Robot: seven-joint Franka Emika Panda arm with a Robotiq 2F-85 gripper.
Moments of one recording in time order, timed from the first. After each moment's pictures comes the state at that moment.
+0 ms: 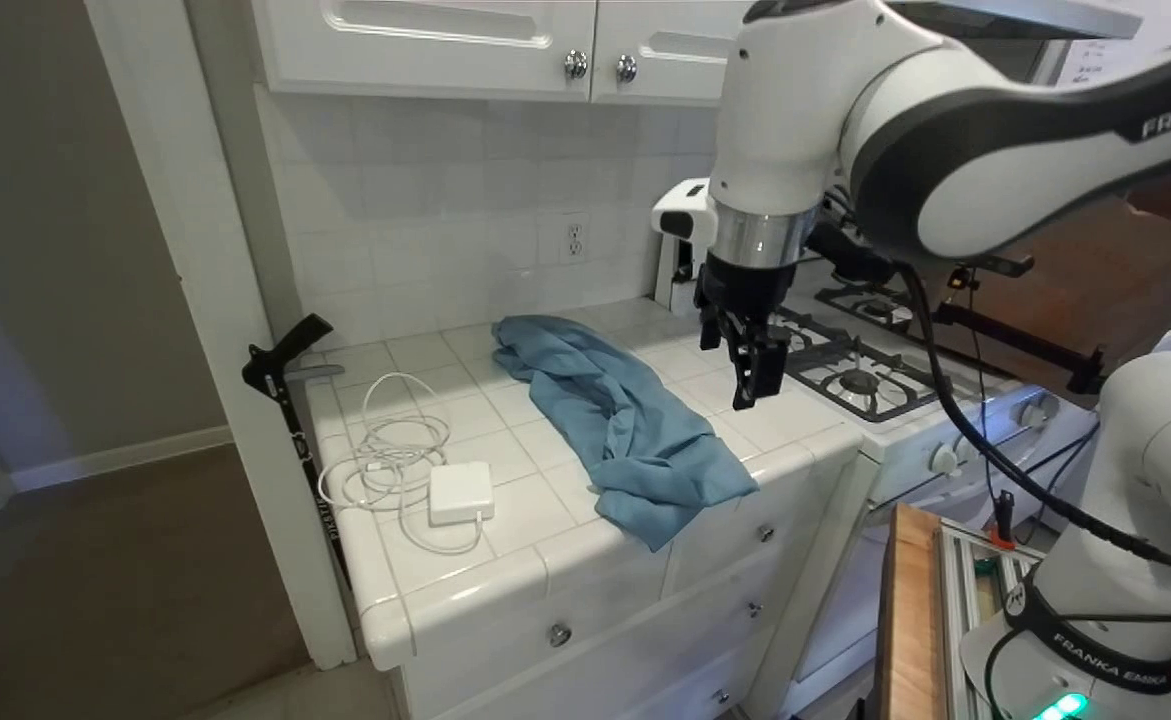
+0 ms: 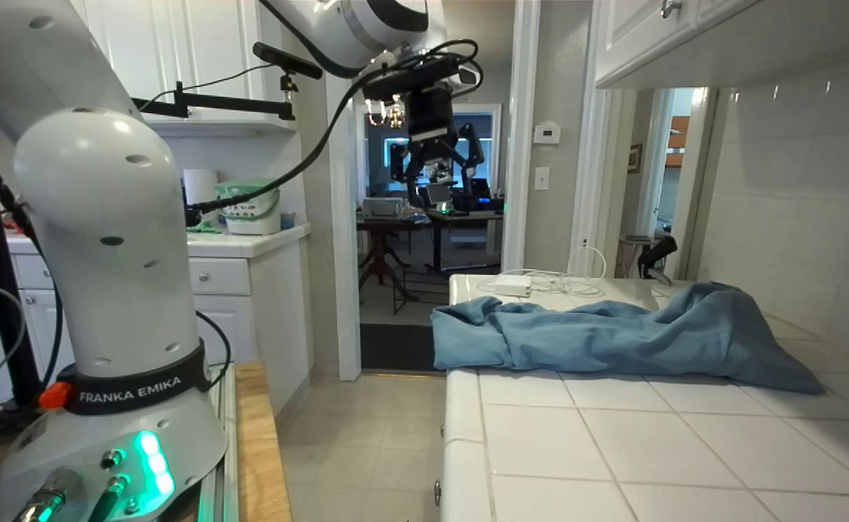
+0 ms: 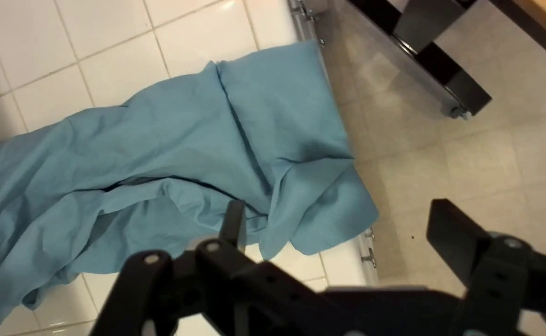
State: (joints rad) arm 0.14 -0.42 0.12 -2.45 -0.28 1.98 -0.34
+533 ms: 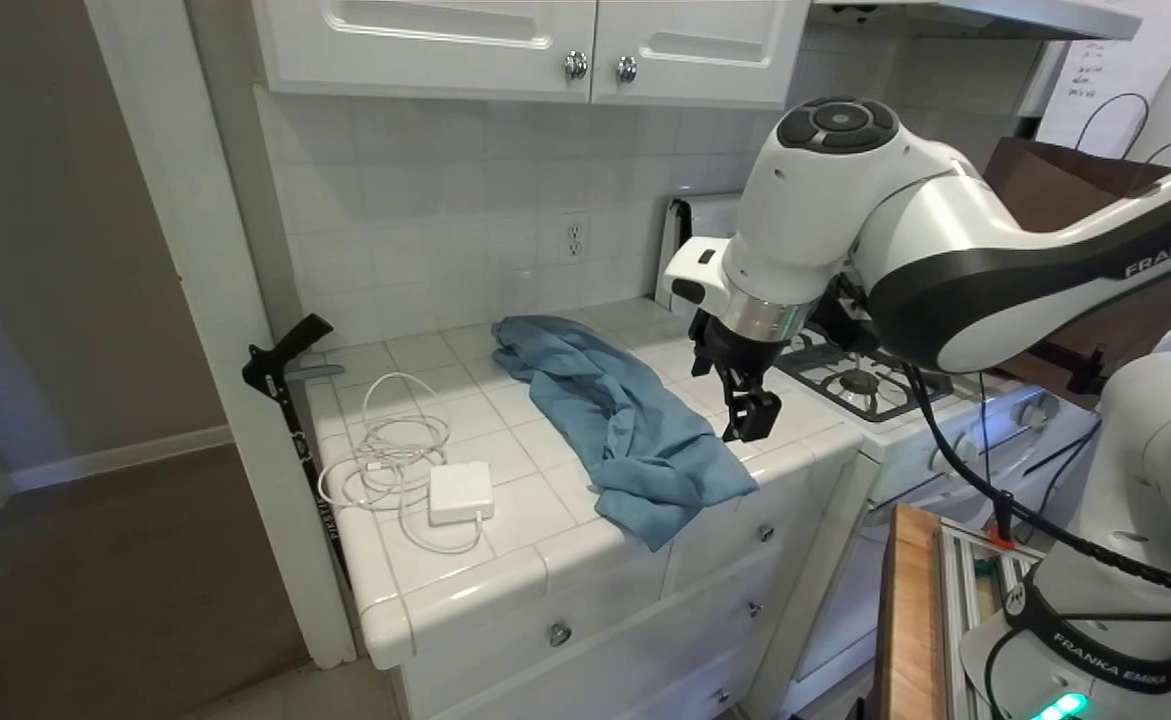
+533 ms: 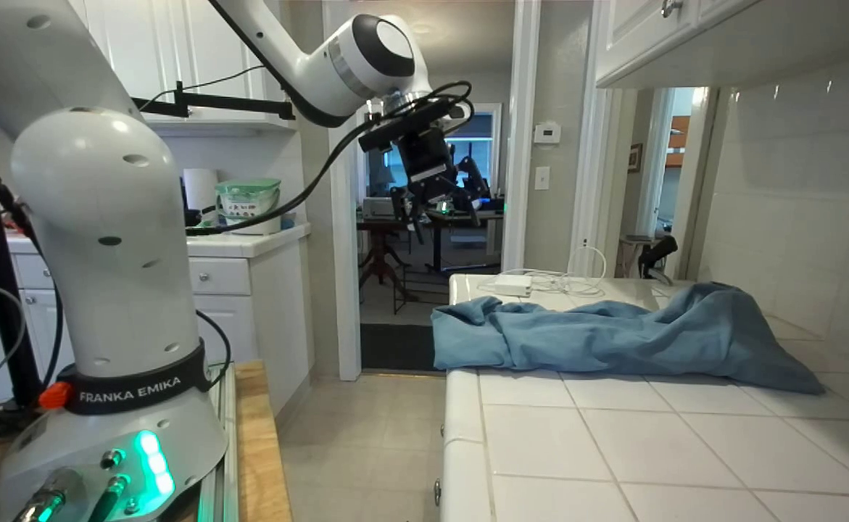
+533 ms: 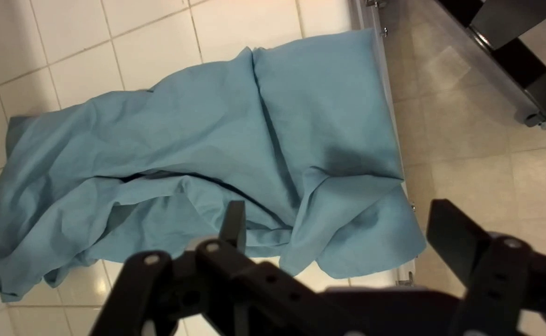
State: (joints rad) arm 0.13 -0.43 0.13 -2.63 -0.47 2.24 -0.24
